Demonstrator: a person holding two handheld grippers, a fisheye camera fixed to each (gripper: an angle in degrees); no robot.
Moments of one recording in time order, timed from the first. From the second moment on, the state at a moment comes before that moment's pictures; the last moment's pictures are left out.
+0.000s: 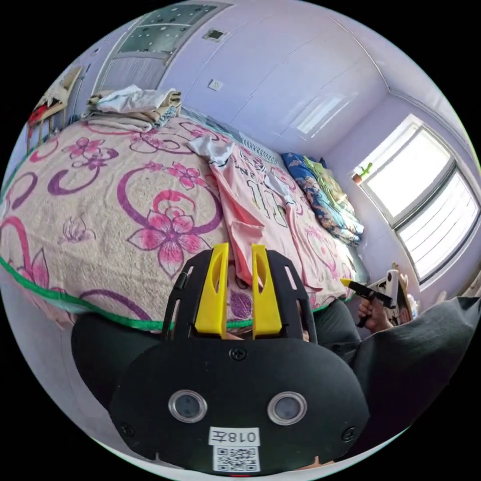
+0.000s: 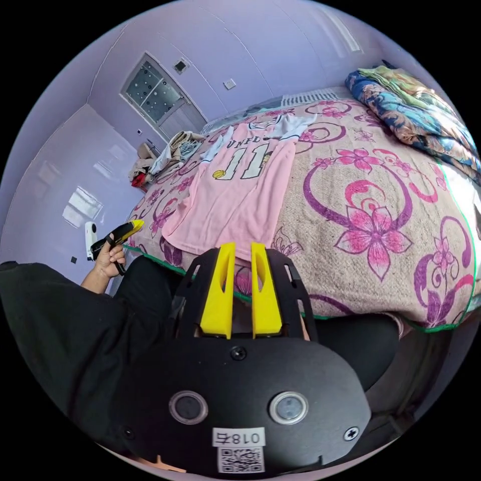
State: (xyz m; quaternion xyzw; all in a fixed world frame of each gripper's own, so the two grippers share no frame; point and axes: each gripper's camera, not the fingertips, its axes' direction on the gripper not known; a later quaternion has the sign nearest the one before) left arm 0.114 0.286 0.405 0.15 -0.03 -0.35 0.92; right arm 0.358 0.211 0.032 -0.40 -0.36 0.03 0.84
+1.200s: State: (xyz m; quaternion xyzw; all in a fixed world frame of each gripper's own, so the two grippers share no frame) left arm 0.043 0.280 0.417 0.04 0.00 -0.47 0.88; right arm 0.497 0.264 0.120 -0.36 -0.27 0.41 0.79
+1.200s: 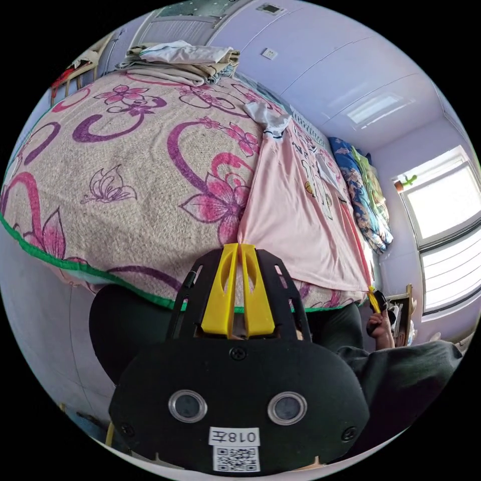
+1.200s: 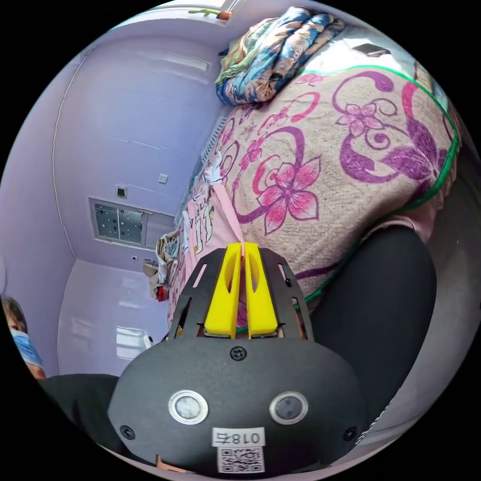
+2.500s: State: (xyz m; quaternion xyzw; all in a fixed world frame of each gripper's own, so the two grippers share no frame) left arm -0.106 0.321 0.435 0.26 0.06 -0.34 0.90; right arm 0.322 0.073 0.508 -0.37 -0.25 -0.05 0.89
